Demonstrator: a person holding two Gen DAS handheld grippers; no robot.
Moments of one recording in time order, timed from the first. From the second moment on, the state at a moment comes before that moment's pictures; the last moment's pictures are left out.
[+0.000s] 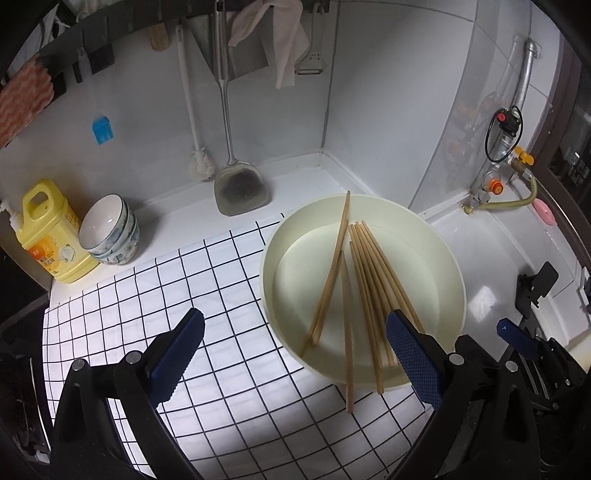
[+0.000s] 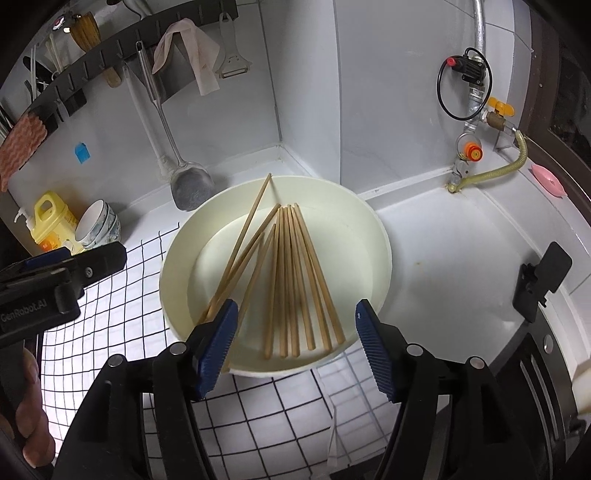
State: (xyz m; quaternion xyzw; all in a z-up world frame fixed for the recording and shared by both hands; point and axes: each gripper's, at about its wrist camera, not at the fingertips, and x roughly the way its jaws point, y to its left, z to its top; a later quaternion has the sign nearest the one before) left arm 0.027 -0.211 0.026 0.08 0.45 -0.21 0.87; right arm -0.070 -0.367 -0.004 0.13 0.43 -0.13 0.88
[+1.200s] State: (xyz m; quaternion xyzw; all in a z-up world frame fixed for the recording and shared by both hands) left arm 0.017 -0.179 0.037 0.09 0.44 -0.19 0.87; right arm -0.073 -0.336 0.011 0.10 0.45 -0.13 0.88
